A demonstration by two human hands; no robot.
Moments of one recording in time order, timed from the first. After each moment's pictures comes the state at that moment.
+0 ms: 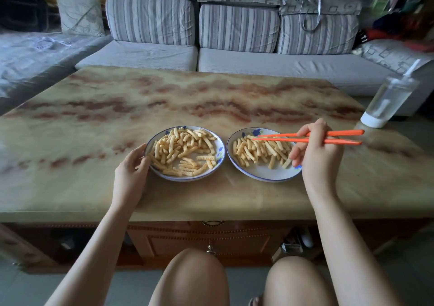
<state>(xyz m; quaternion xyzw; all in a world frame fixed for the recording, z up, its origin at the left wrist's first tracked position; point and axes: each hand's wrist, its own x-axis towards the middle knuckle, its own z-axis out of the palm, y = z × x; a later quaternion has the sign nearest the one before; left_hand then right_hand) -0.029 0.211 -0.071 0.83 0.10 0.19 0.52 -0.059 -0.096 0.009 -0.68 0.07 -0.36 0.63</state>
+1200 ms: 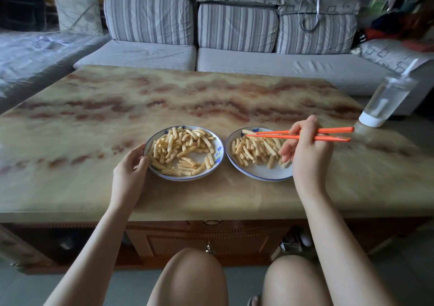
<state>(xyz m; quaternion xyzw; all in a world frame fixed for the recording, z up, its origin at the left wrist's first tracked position) -0.028 0.212 -0.073 0.82 0.09 0.21 0.52 -0.057 -0.081 0.011 -0.67 0.05 -0.37 0.64</state>
